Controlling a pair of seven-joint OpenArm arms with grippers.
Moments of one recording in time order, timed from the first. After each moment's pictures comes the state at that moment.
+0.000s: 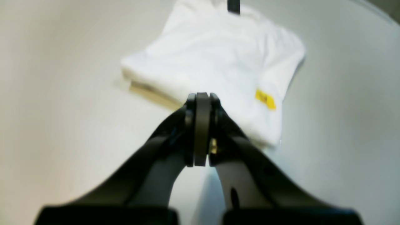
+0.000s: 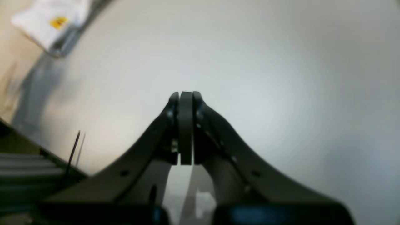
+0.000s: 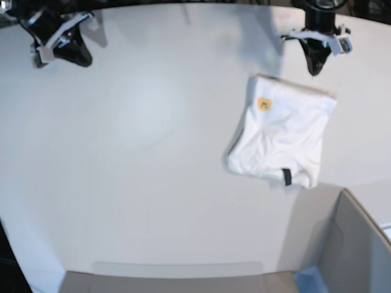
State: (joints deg) left arm 54.1 -18.8 -5.1 116.3 -34.0 9.5 -2.8; right arm -54.3 29.4 24.5 119.9 44.9 28.5 -23.6
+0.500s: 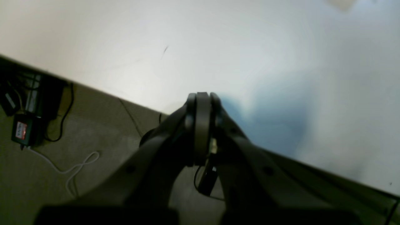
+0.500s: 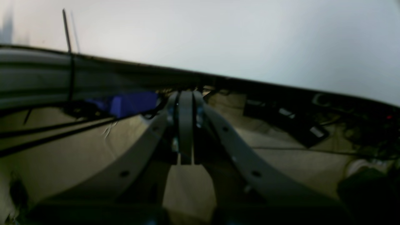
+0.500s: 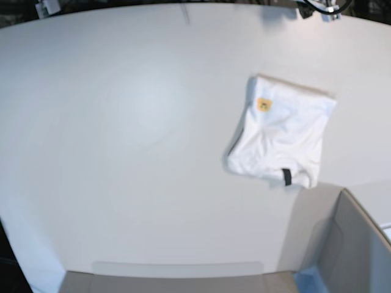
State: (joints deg) left arm 67.6 -18.5 -5.1 116.5 -33.8 18.7 15.9; right arm -73.4 24.0 27.4 120.0 45.3 28.7 -32.0
